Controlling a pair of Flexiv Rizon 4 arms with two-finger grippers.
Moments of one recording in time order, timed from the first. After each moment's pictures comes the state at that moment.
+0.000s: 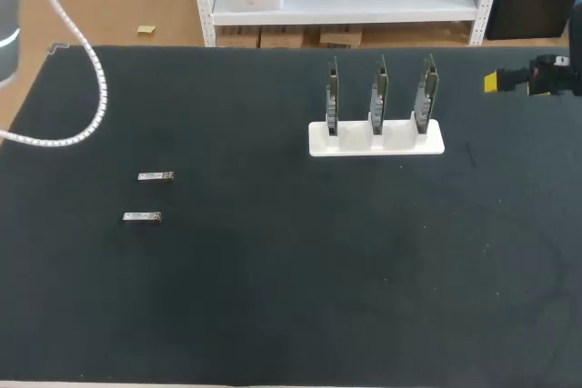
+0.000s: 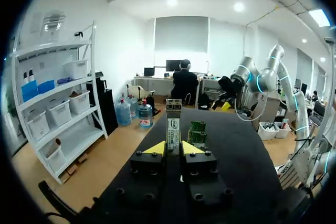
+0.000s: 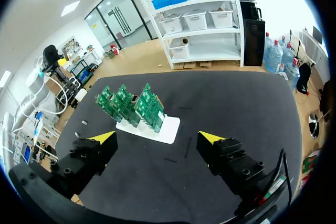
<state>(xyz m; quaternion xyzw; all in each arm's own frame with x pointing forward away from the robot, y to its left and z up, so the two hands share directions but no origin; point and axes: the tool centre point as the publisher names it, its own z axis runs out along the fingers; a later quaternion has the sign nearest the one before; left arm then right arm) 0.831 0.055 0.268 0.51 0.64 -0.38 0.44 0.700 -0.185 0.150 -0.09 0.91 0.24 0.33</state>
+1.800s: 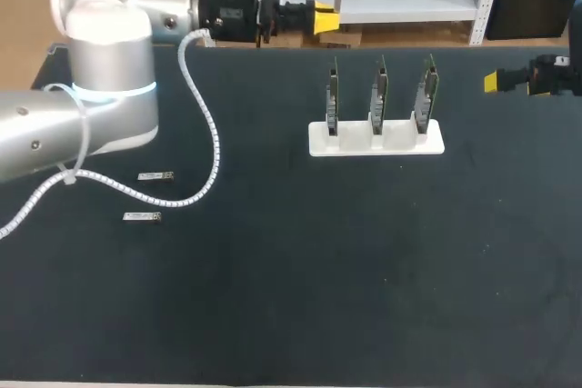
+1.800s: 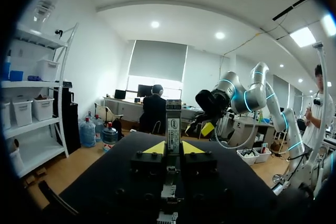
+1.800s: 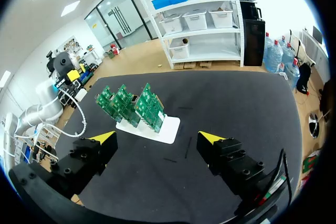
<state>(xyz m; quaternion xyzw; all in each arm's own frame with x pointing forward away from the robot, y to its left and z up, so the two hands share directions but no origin) 0.788 -0.109 0.210 0.48 0.54 -0.53 0.44 0.700 -0.185 0.150 -0.09 0.91 0.24 0.33</state>
